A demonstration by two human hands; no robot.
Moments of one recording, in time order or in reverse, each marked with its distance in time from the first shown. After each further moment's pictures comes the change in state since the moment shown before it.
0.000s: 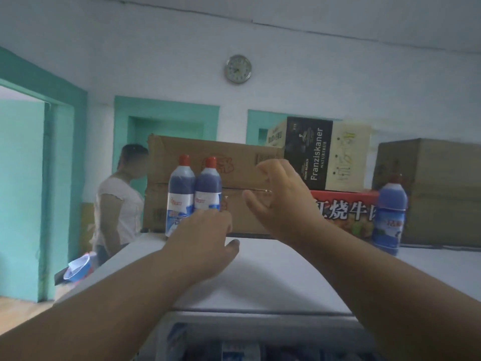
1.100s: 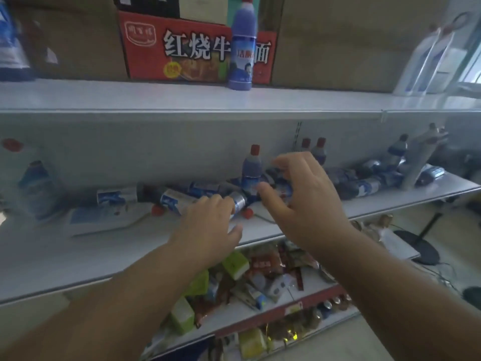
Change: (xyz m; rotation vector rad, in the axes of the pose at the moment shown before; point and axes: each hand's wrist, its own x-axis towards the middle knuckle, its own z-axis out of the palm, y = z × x) left_hand -0.178 0.289 0.183 -0.206 -0.351 0.221; right_hand -0.339 0.142 -0.191 -0.187 -0.154 0.378
